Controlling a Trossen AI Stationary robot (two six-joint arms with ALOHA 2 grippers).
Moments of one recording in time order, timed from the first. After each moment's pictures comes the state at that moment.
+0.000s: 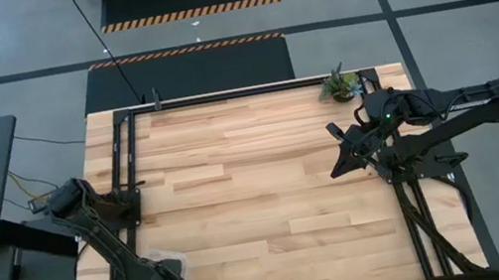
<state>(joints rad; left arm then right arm) -0.91 1.75 1.34 -1.01 0.26 -2.32 0.02 0.82 0.87 -0.44 -0.52 0.00</state>
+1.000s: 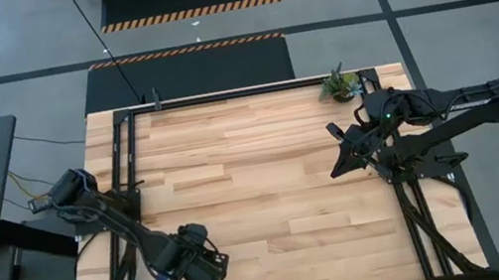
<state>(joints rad) -0.70 1.70 1.31 -1.01 -0.12 -1.92 0.02 0.82 0.87 -0.44 -0.52 0.01</state>
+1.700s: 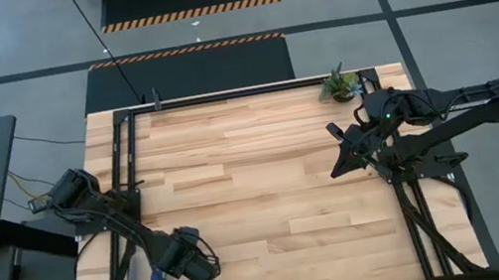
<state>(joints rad) -0.71 1.70 1.12 -0.91 0.06 -1.93 0.02 0.82 0.87 -0.43 -0.52 0.03</state>
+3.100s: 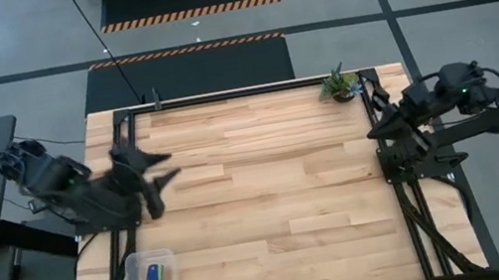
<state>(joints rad) -0.62 1.13 1.56 -1.16 -0.95 -0.62 0.02 0.41 0.87 -0.40 -0.28 0.21</state>
